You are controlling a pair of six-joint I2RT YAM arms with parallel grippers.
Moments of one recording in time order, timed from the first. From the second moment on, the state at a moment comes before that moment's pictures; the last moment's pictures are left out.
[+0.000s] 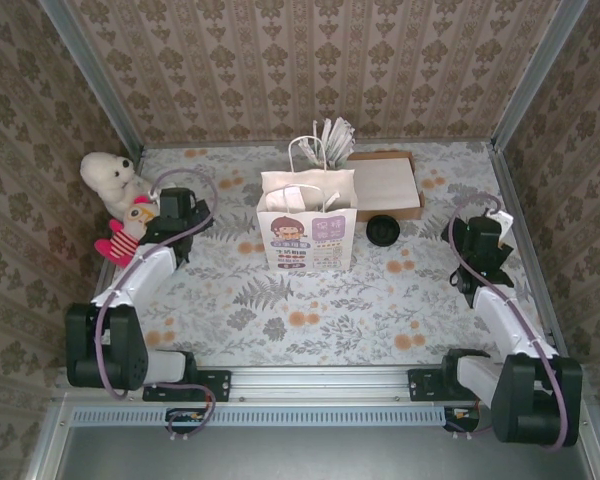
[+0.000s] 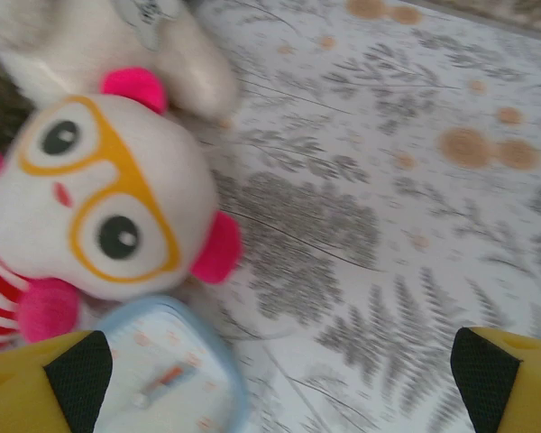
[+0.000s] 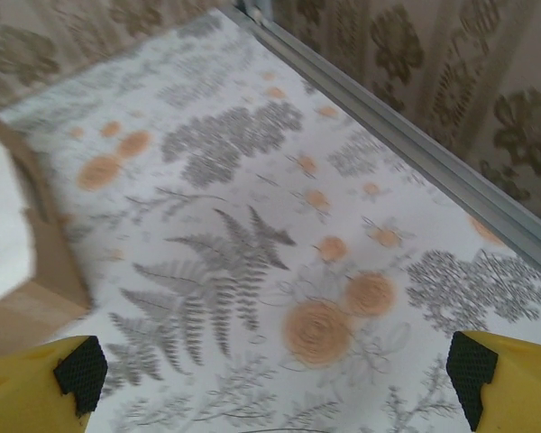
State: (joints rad) left arm -0.12 1.34 0.80 -0.16 -0.37 -0.33; right arm -0.17 1.08 0.49 0.01 0.33 0.35
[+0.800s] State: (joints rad) left arm -0.06 1.54 0.34 0.73 -0.20 0.05; right arm -0.23 1.33 0.39 0.51 -0.08 0.15
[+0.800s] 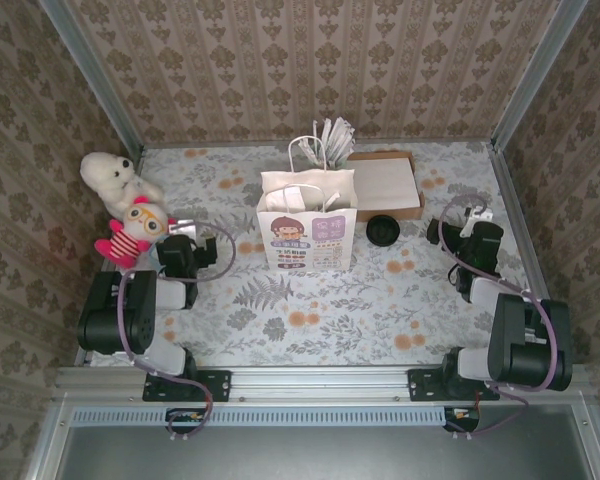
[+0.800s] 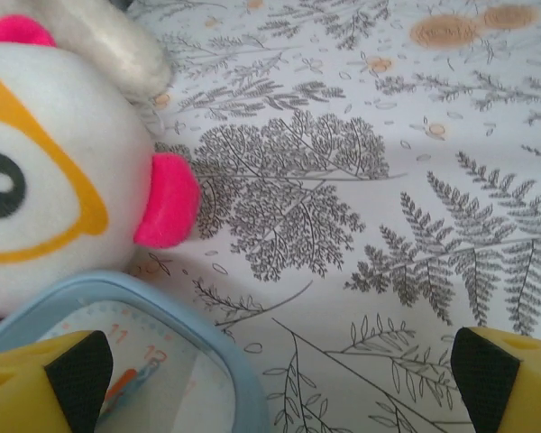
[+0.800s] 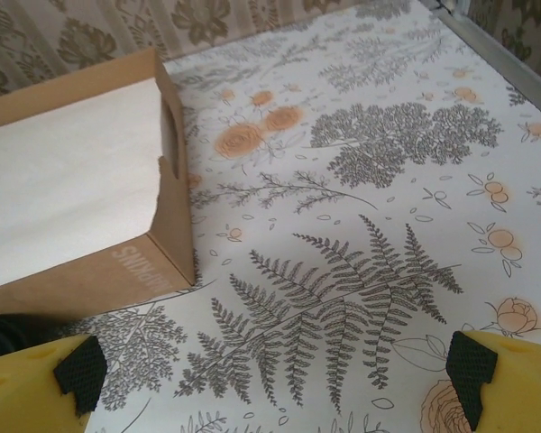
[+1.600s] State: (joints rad) left arm -0.04 1.54 0.37 0.78 -0.19 0.05; right arm 0.04 1.54 0.37 0.85 0.21 0.06
